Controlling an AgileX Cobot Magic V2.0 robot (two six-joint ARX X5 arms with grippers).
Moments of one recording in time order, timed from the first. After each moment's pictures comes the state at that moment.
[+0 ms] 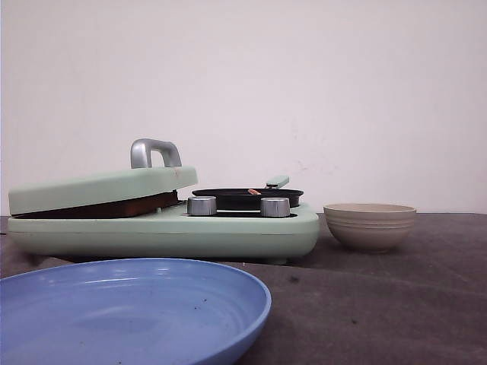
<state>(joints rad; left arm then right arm) -0.29 0.20 0.67 -0.49 0.03 -0.22 0.51 0.80 0.84 -0.14 -0.24 0.10</state>
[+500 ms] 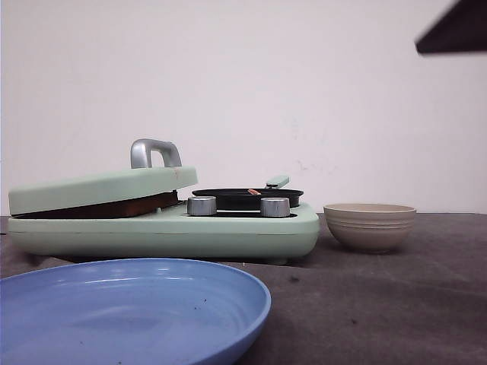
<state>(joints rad) -0.29 0.01 0.56 -0.56 -0.02 -0.22 0.56 0.33 0.26 -0.07 -0.13 0.15</state>
